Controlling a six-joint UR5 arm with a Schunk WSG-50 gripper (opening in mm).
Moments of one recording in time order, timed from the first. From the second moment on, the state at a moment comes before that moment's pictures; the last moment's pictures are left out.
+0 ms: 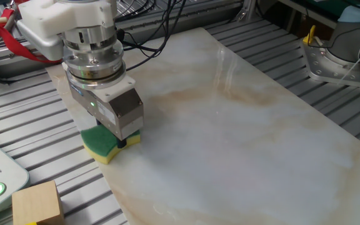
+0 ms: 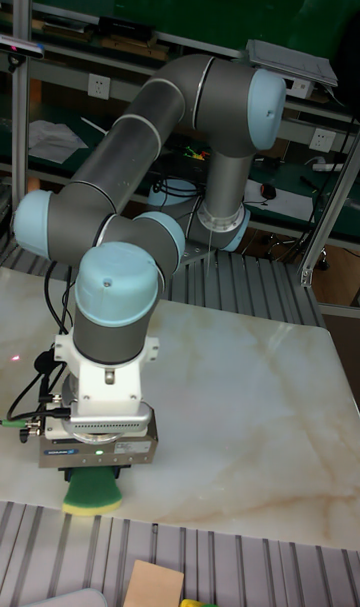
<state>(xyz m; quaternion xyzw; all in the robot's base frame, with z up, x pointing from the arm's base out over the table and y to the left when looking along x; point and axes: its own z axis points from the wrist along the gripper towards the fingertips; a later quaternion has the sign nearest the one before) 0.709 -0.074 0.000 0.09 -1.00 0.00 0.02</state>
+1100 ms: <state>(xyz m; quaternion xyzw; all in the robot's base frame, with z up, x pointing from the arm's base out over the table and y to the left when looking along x) 0.706 -0.057 -0.001 0.08 -1.00 -0.01 0.02</state>
